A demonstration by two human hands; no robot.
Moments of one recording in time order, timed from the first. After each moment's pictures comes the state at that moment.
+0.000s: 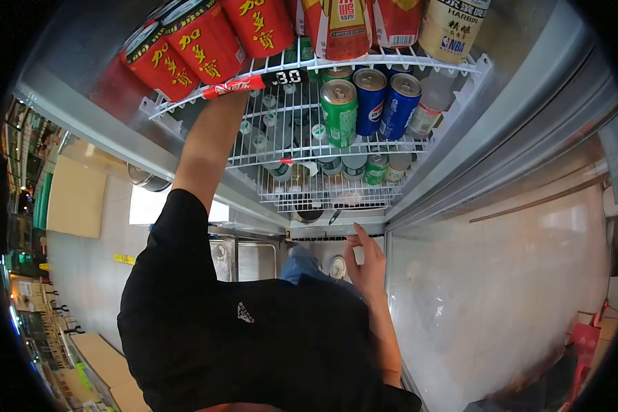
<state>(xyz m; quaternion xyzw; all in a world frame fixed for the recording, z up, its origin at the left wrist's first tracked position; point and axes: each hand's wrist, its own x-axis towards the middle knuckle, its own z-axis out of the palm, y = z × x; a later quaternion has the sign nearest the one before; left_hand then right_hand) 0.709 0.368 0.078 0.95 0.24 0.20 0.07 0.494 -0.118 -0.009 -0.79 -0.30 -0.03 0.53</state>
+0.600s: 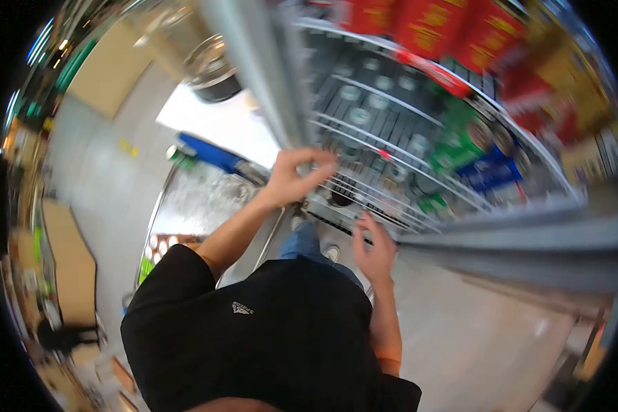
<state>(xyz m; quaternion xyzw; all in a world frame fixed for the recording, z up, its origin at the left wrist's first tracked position) 0.393 0.183 0.051 0.79 0.11 0.40 0.44 0.496 -0.038 -0.007 -0.72 -0.48 0.04 0.50</state>
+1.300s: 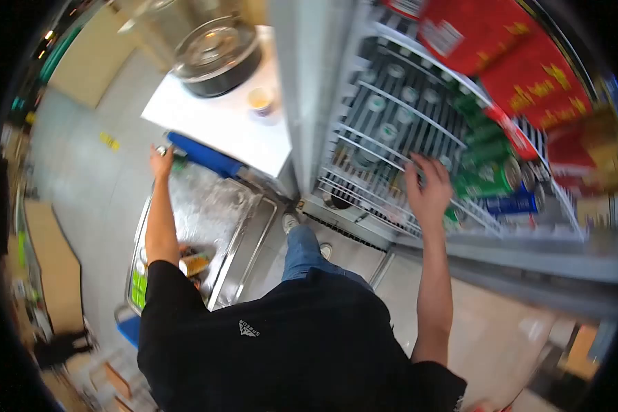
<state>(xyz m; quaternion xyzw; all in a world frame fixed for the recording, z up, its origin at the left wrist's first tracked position) 0.054 0.503 -0.183 0.62 0.74 0.23 0.13 0.595 0.085 0.033 -0.76 -0.53 -0.12 0.36</state>
